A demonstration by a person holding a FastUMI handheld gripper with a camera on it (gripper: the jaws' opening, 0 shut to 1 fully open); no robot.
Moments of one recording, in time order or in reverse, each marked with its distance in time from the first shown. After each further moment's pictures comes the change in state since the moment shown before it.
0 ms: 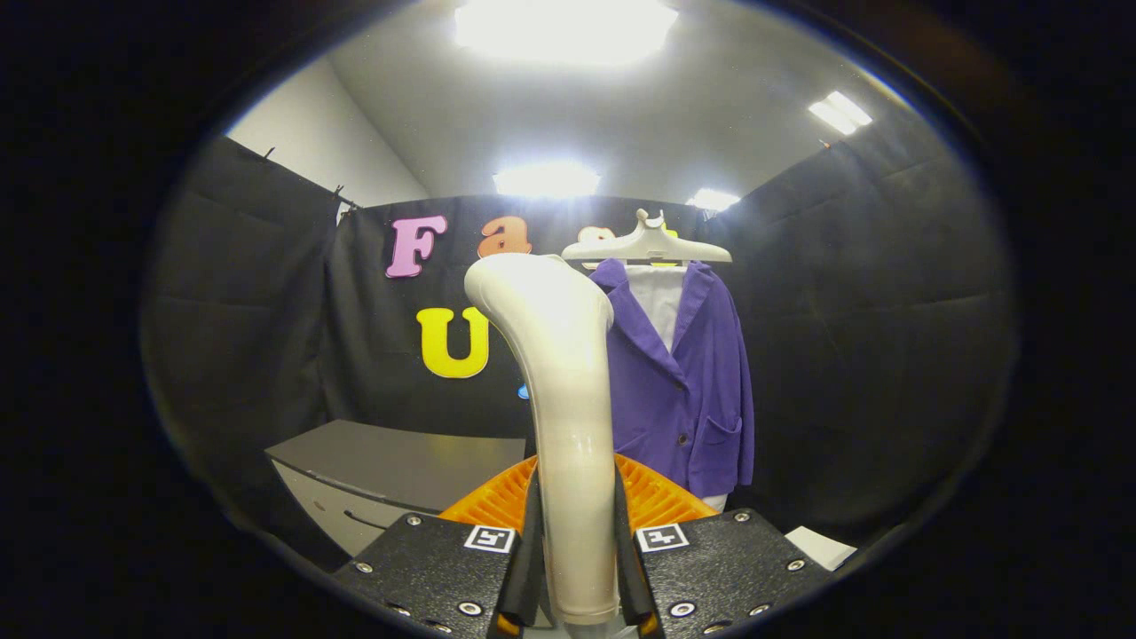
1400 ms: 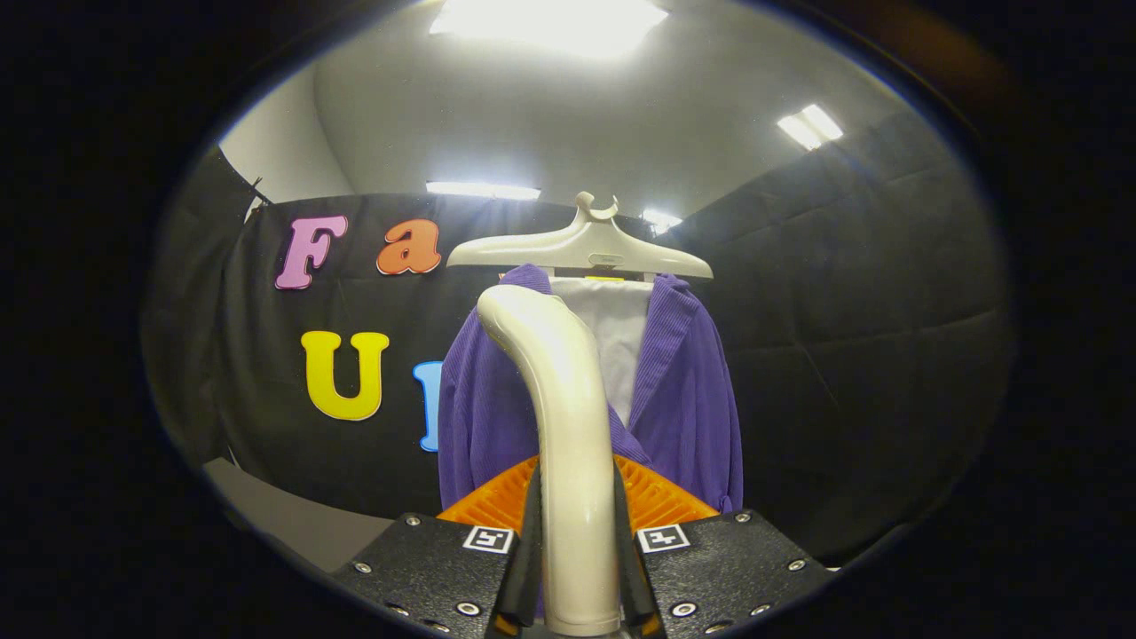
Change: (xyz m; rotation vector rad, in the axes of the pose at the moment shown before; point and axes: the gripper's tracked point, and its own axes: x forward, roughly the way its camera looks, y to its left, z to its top) arm 0.242 -0.071 0.032 -0.024 -0.063 -0.236
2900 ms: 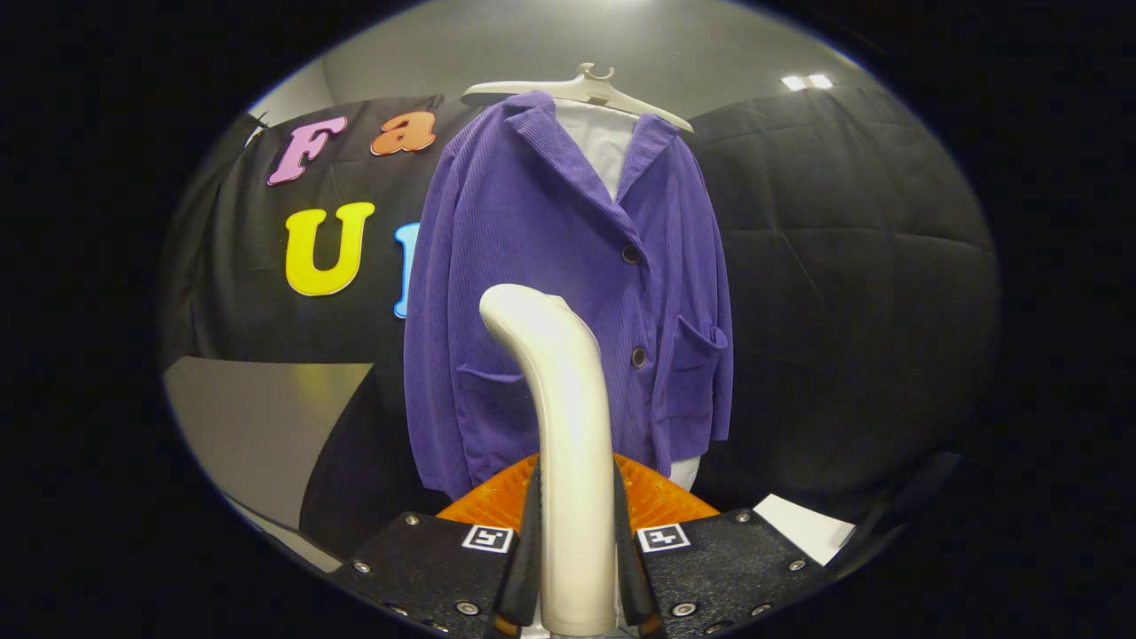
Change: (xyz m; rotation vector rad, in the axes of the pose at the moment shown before) arm -0.067 -0.012 -0.229 -0.050 0.311 -0.073
